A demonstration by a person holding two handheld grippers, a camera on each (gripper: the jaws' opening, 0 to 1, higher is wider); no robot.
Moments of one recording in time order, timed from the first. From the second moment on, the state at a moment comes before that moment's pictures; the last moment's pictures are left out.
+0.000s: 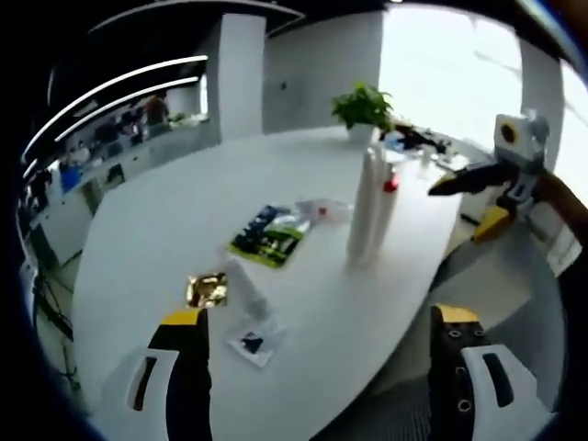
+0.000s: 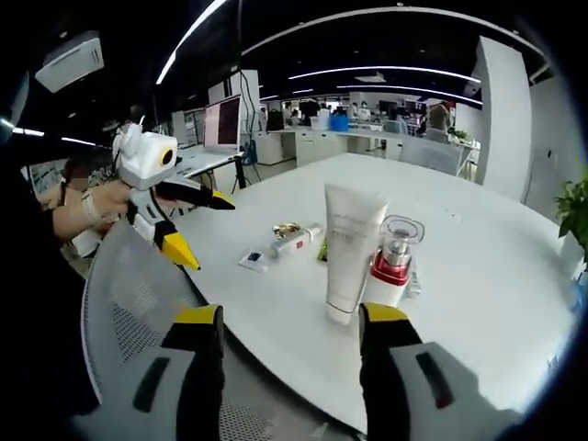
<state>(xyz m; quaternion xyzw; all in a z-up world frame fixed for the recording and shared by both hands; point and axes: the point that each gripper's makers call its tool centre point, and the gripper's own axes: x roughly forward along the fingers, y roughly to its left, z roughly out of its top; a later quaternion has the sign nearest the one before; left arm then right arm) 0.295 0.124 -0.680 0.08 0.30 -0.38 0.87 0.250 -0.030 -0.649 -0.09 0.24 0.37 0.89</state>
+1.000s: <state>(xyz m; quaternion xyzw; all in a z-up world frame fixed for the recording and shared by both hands) 0.415 0.120 -0.759 0.07 0.40 -0.30 0.86 0.265 -0.039 -0.654 -0.06 0.25 0.33 0.91</state>
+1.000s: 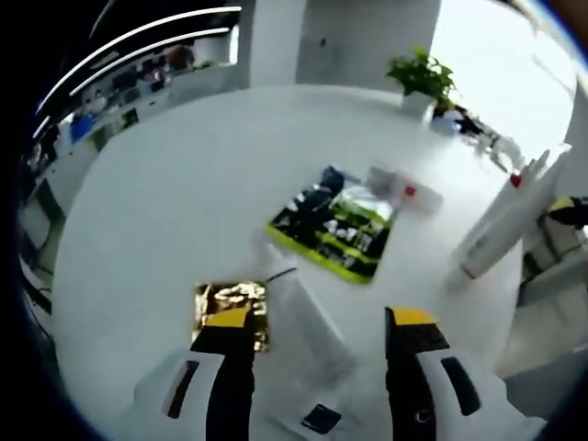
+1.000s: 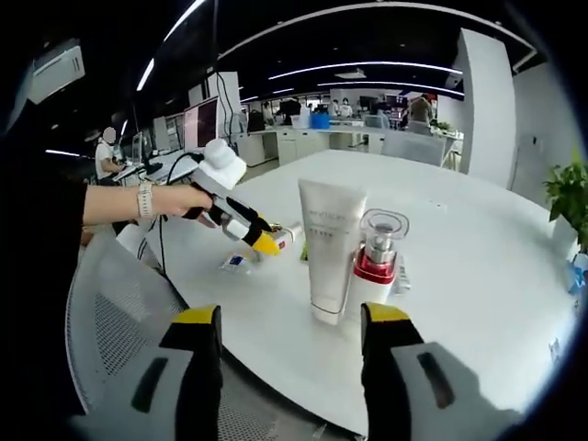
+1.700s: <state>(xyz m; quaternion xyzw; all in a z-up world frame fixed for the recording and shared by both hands) 0.430 0.122 -0.782 0.13 0.42 -0.29 0.85 0.270 -0.047 -0.654 -0.06 0.23 0.32 0.91</state>
